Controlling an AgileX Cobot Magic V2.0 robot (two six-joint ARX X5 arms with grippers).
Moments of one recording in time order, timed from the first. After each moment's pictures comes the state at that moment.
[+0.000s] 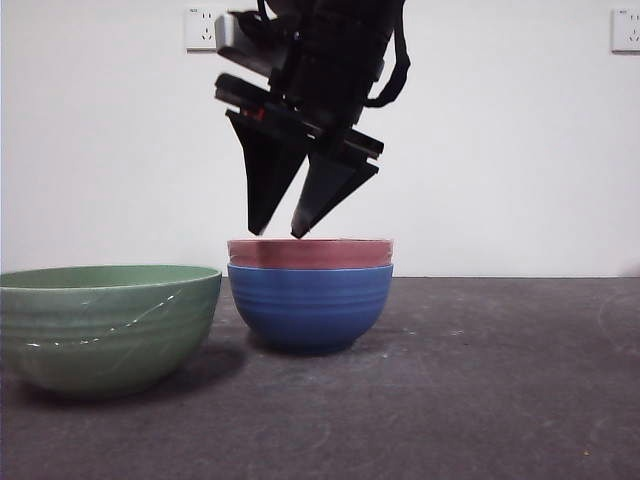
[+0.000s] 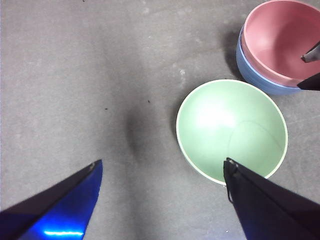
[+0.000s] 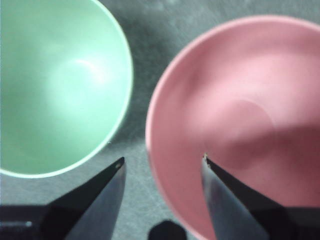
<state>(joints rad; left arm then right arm) -0.13 0.82 1.09 -1.09 0.08 0.06 0.77 1.89 1.59 -0.82 -0.10 -0.15</state>
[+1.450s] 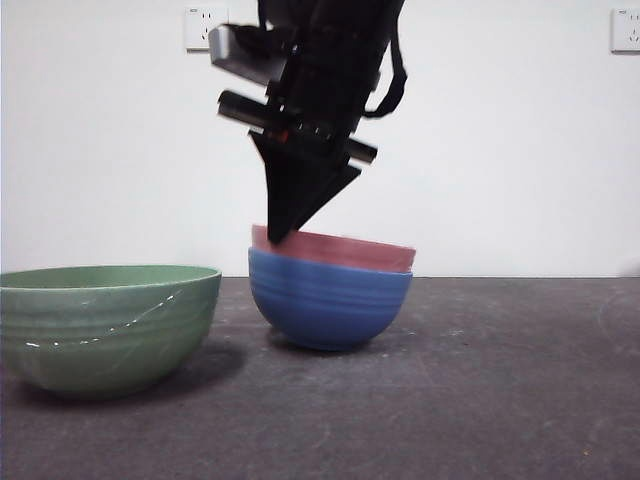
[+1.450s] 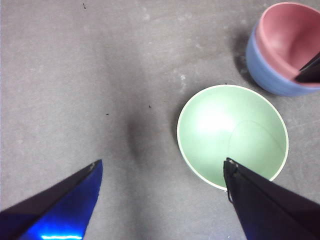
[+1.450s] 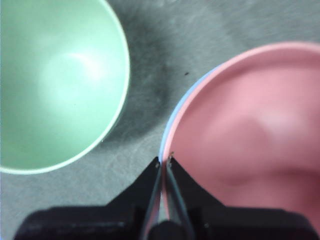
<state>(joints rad) -0.13 0.82 1.09 -1.07 0.08 0.07 0.77 1.88 1.59 -0.82 -0.09 -0.21</state>
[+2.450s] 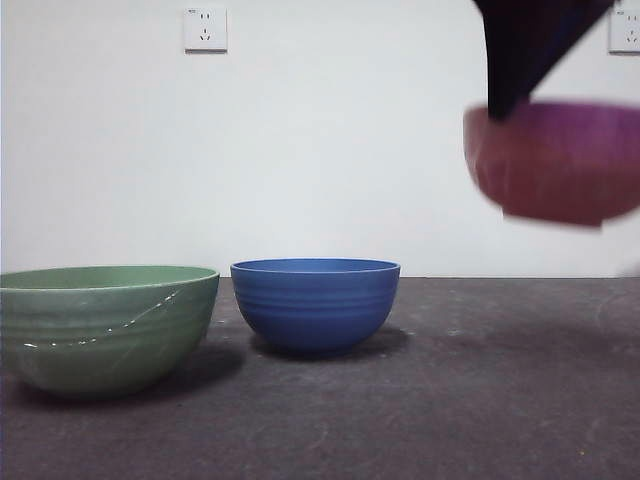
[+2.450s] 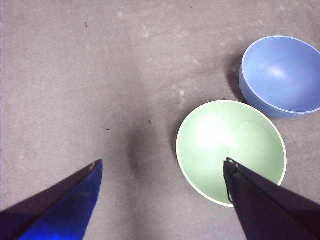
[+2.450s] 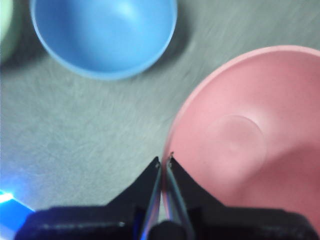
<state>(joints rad) -0.13 0.82 1.09 -1.02 0.09 0.07 0.70 1.33 1.22 -0.99 0.18 0.04</state>
